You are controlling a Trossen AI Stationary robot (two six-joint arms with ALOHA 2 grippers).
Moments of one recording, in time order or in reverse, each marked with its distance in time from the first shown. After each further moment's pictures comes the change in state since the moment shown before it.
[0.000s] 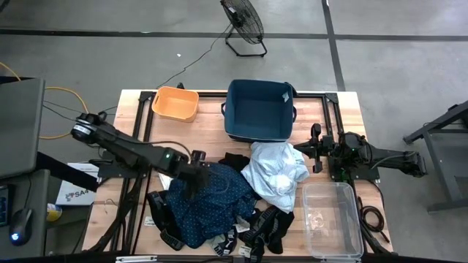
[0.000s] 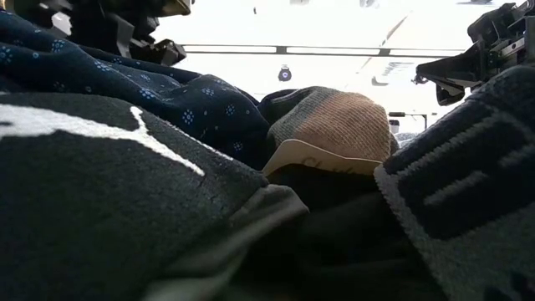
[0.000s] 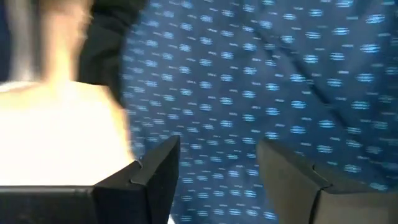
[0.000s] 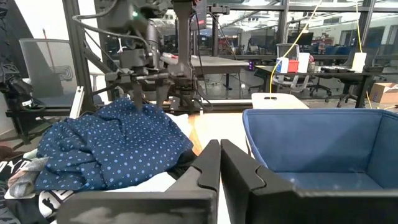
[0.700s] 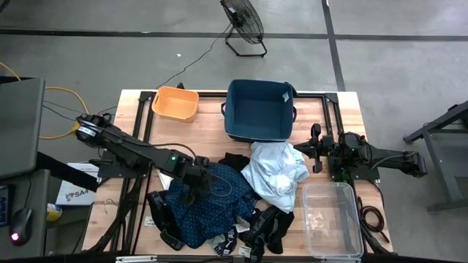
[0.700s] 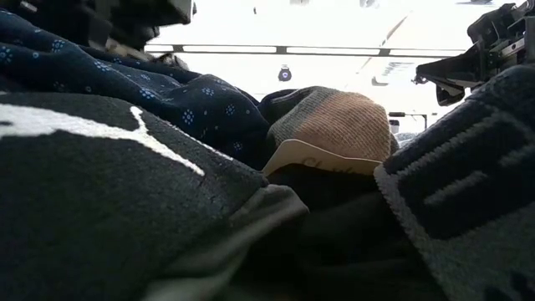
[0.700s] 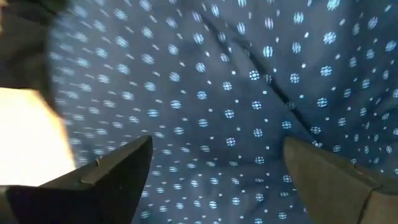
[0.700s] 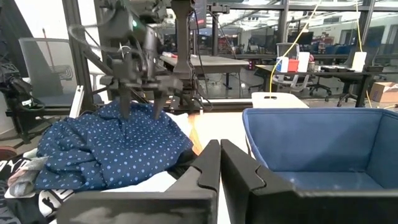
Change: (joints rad) left arm 0.023 0.068 -0.002 0.033 0.205 0.031; right arm 0.000 0.000 0.000 -0.002 0.000 0.000
